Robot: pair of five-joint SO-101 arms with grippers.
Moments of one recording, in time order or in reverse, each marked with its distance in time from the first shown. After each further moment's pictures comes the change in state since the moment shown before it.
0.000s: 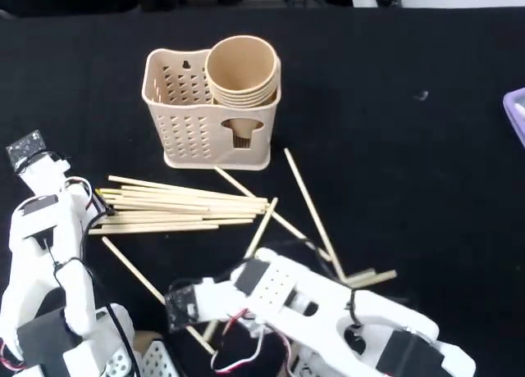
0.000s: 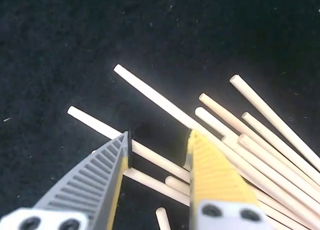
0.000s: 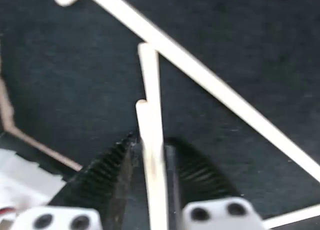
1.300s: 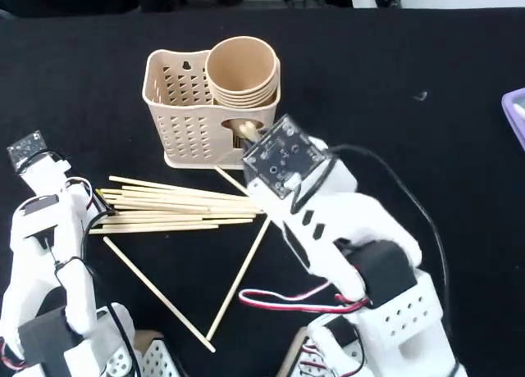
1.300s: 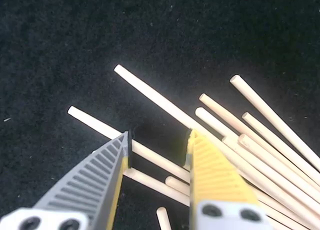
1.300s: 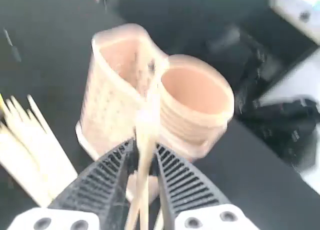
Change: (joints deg) left arm 0.0 0.0 0.0 0.0 0.0; right arm 28.4 -33.3 -33.6 -6.7 -25.1
